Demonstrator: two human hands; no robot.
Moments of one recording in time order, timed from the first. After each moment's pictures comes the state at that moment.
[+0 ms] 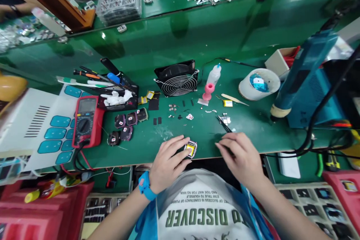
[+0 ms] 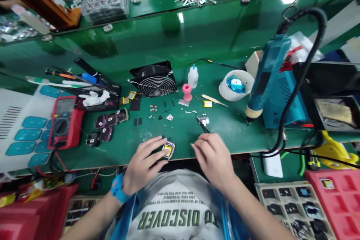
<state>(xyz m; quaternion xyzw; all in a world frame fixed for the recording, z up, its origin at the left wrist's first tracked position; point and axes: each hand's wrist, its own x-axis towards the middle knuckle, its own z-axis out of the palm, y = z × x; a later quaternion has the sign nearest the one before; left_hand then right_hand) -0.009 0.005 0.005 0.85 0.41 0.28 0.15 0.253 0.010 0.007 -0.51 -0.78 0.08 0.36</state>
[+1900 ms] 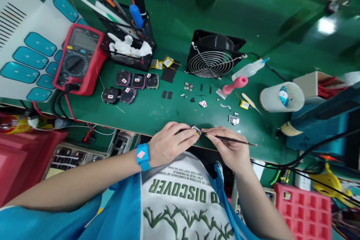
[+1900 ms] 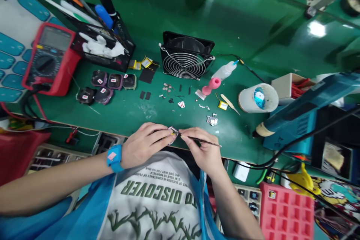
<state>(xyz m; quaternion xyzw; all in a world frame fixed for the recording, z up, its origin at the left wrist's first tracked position) -0.001 -0.005 -0.004 0.89 0.40 0.21 0.08 0.233 0.038 0.024 -0.44 -0.69 0.46 0.35</state>
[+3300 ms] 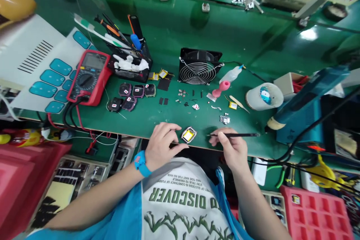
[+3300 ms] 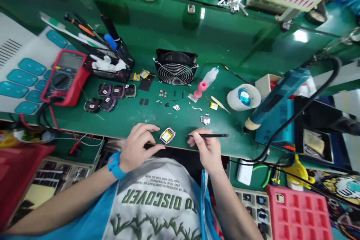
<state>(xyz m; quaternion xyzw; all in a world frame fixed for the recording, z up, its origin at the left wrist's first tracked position) 0.004 -0.018 -0.001 0.75 0.53 0.36 0.15 0.253 0.021 0.011 -0.50 -0.61 0.46 0.42</state>
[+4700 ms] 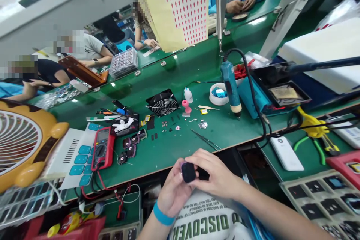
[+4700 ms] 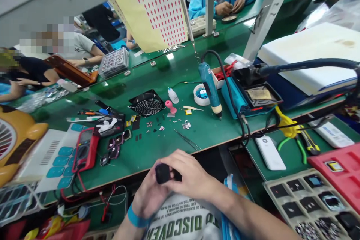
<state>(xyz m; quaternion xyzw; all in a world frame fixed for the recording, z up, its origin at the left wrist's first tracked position) 0.045 -0.051 0.032 0.13 0.36 0.42 0.82 0.232 -0.025 0.038 -0.34 -0.74 0.34 0.47</state>
